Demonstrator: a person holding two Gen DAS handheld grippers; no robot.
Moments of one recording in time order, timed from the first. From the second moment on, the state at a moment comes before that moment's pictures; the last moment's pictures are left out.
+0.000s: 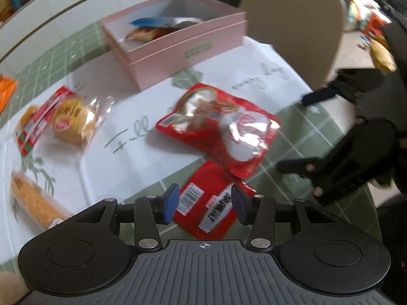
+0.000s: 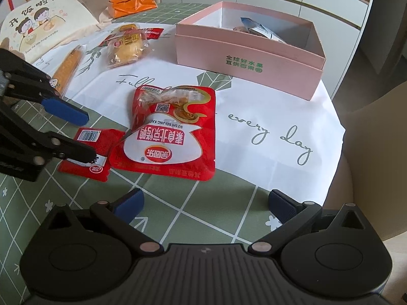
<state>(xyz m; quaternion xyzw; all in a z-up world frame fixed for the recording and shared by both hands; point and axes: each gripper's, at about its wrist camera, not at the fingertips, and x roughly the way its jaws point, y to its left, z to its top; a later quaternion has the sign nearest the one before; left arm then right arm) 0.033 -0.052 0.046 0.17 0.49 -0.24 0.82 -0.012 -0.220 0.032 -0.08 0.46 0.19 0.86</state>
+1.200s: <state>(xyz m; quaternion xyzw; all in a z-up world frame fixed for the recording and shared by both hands) 0.046 -0.075 0.028 0.25 0.50 -0.27 0.78 -0.014 -0.220 0.032 -0.09 0.46 0.20 0.86</state>
